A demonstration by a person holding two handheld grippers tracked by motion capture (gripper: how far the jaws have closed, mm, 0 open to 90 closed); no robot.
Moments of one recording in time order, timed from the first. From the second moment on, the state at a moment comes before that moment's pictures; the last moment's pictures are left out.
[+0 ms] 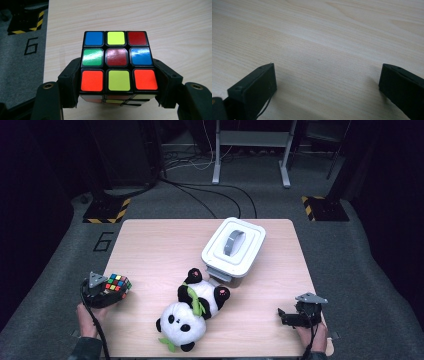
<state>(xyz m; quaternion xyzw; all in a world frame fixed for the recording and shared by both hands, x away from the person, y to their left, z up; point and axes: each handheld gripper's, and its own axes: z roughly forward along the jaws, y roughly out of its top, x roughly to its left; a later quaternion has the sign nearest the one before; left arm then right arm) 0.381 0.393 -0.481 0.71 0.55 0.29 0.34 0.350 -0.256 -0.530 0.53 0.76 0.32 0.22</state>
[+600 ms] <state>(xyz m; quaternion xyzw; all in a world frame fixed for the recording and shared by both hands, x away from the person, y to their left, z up) 0.418 0.404 -0.489 0.70 0.58 0.28 0.31 0.350 -0.256 -0.530 0.53 0.75 0.32 0.22</state>
